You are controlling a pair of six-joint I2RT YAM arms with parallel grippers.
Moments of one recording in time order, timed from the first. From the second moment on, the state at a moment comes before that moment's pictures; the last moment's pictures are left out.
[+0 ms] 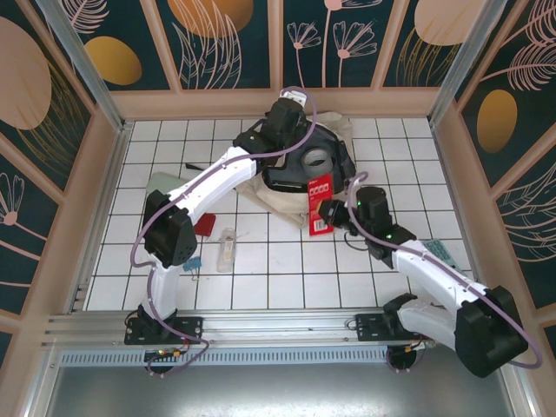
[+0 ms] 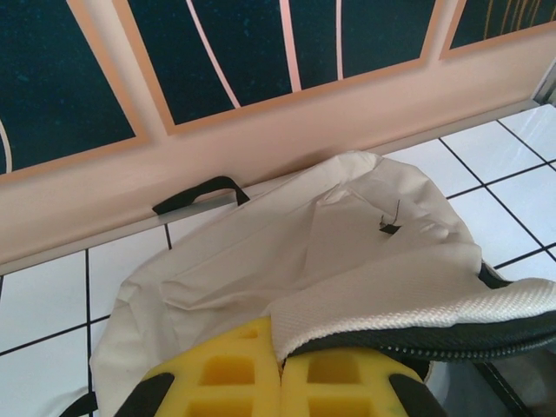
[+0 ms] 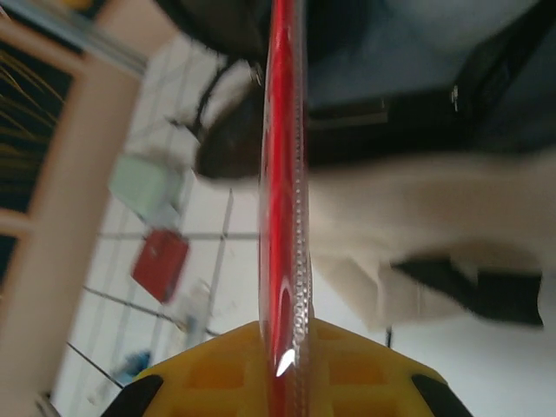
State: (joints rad) left arm -0.71 2.05 1.97 -0.40 -0.34 -0.16; right arm 0.45 1.08 0.56 0.06 -0.31 0.75
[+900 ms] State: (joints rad) left arm -0.71 1.99 2.00 -0.41 -0.21 -0.14; right arm 0.39 1.81 1.03 0.41 -0.35 1.15
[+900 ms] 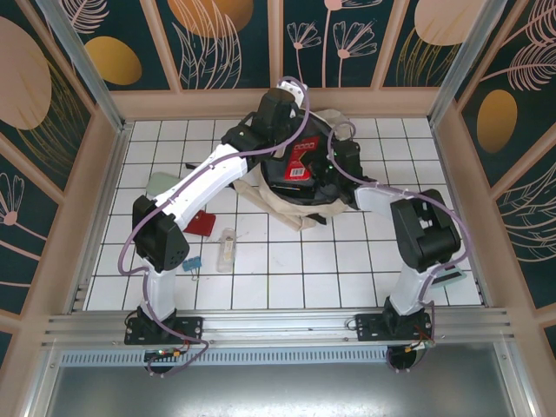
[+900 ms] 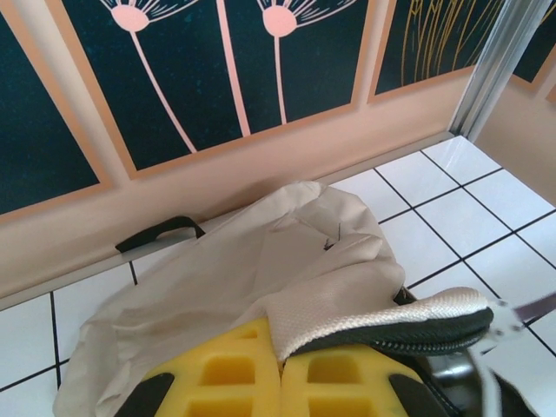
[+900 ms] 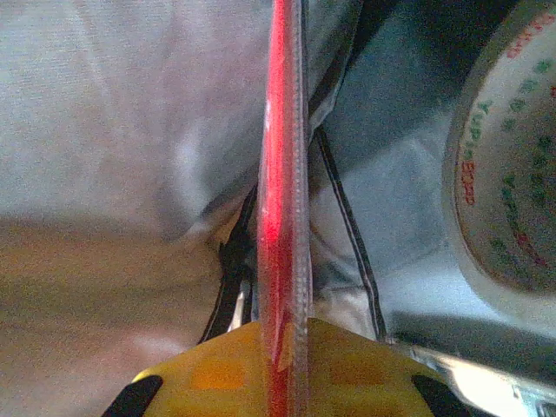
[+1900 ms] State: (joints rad) left arm -0.70 1.99 2.01 -0.43 -0.28 -0.14; right arm 0.43 1.90 1.22 0.23 -0.28 1.02
